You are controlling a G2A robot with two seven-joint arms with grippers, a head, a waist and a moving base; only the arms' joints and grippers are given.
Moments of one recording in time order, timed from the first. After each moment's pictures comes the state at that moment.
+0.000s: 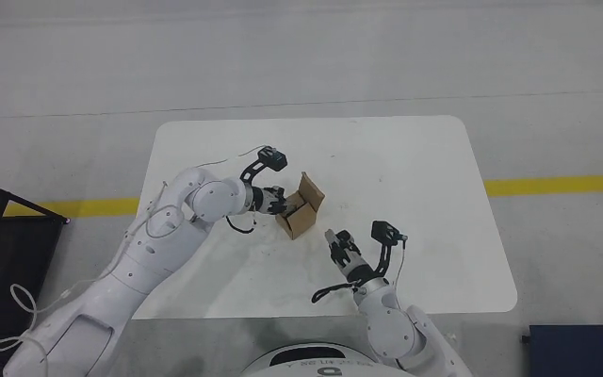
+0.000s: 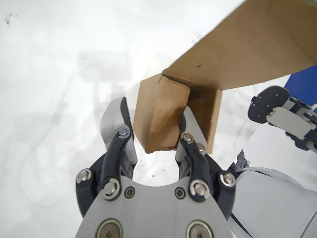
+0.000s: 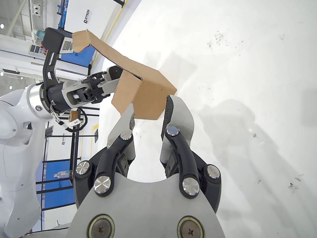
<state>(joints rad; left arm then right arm) 0.94 -1.08 -0.83 -1.51 0.51 -0.14 -1.02 -1.93 -1.29 1.09 -2.04 -0.59 0.28 0.05</state>
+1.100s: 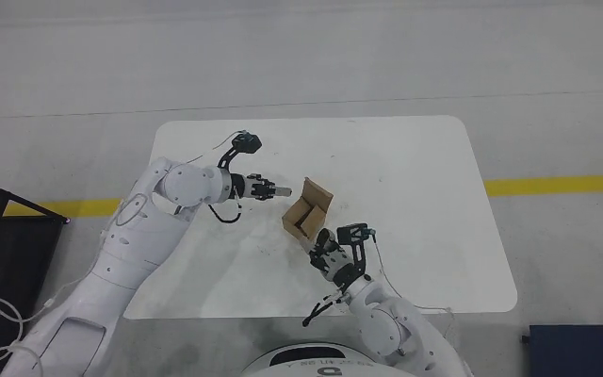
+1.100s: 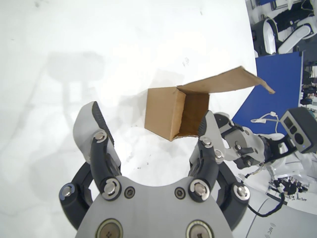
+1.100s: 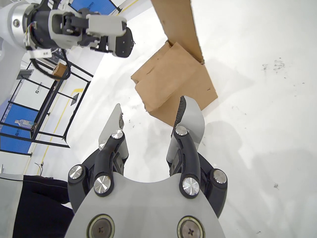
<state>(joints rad) 0.95 -1.06 -0.98 -1.47 0.34 -0.06 -1.05 -1.83 -1.27 1.03 -1.89 -0.90 0.03 0.11</state>
